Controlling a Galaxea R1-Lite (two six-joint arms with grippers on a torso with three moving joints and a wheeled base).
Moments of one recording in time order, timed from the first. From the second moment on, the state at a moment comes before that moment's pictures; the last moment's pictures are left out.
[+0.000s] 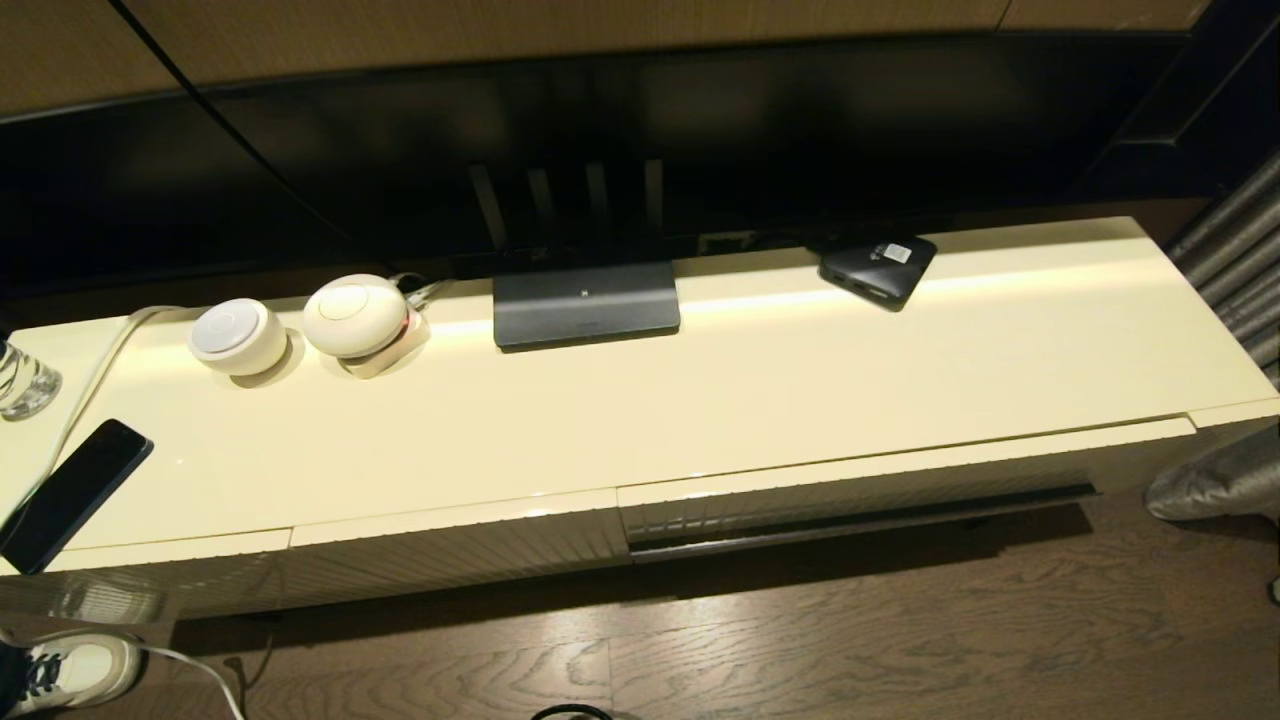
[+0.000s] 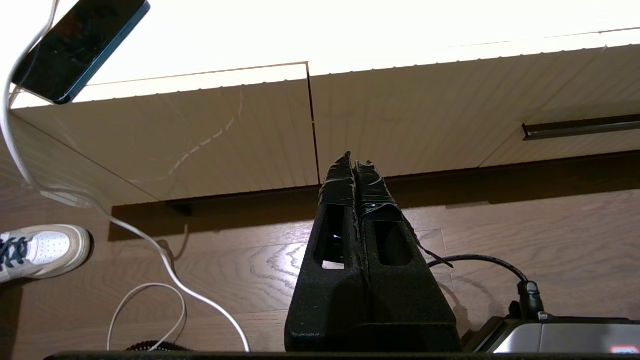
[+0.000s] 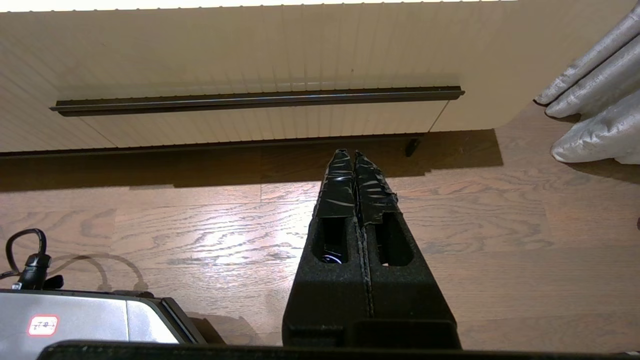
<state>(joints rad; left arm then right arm) 0.01 0.00 0.00 0.00 0.00 0.00 0.00 0.00 0.00 0.00 0.00 0.00</state>
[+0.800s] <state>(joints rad) 0.01 0.00 0.00 0.00 0.00 0.00 0.00 0.00 0.00 0.00 0.00 0.01</state>
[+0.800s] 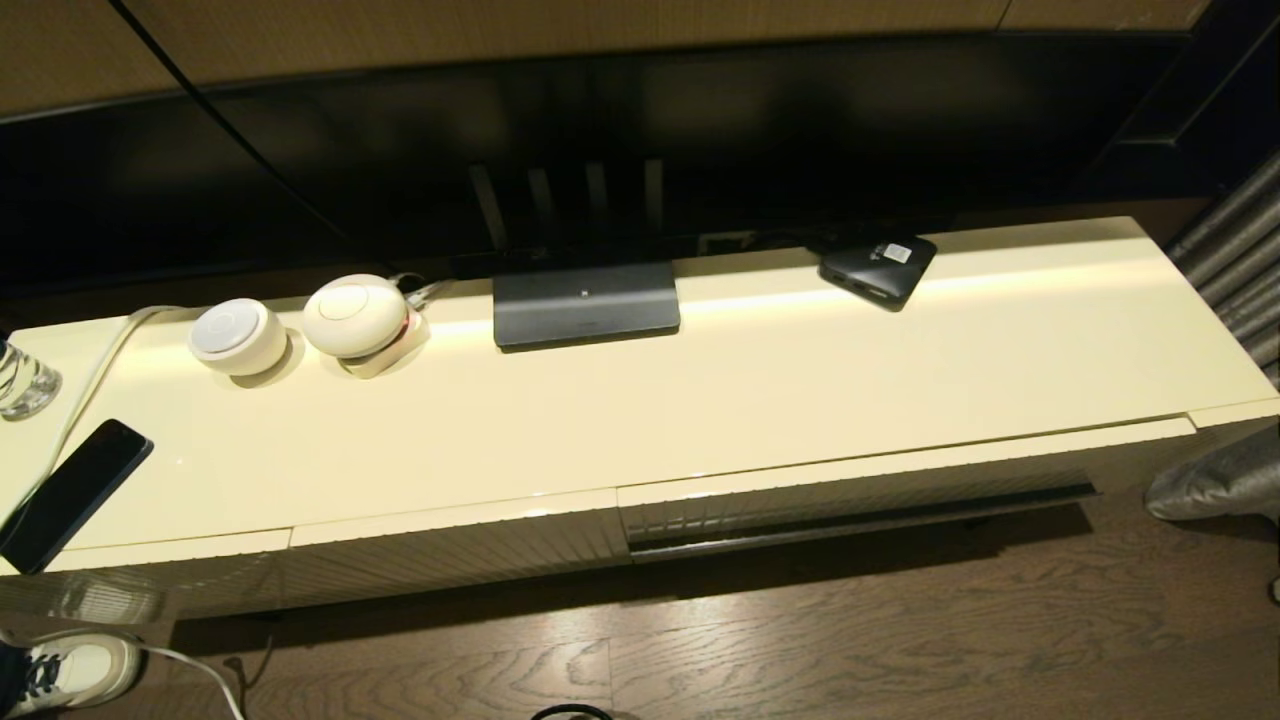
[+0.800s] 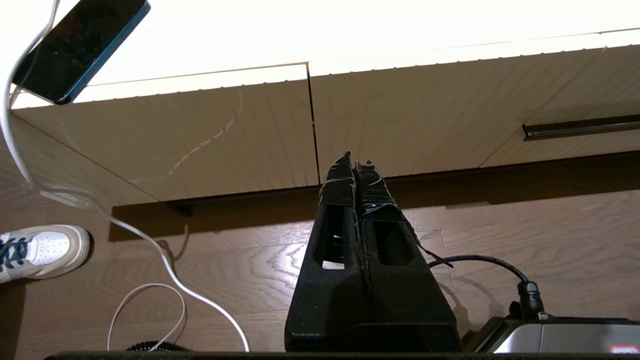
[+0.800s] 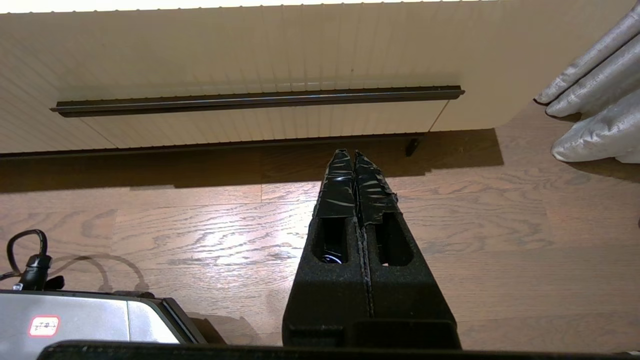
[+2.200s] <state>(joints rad) 0.01 0.00 0.00 0.00 0.00 0.00 0.00 0.21 -0.48 0.32 0.03 -0.03</state>
